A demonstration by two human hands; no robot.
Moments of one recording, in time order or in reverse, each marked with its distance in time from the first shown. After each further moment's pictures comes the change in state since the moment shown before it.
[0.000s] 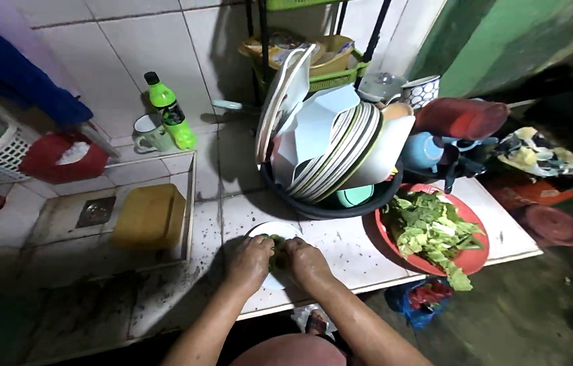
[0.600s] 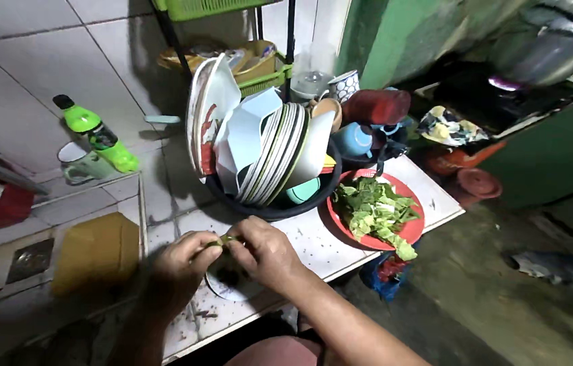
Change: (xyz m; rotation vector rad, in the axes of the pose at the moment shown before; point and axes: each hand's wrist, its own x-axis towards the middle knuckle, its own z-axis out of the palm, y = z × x) left_hand -0.006 -0.003 -0.068 -0.252 0.352 0.190; right_hand -0.017 -0.018 -0.049 0.270 0.564 -0.467
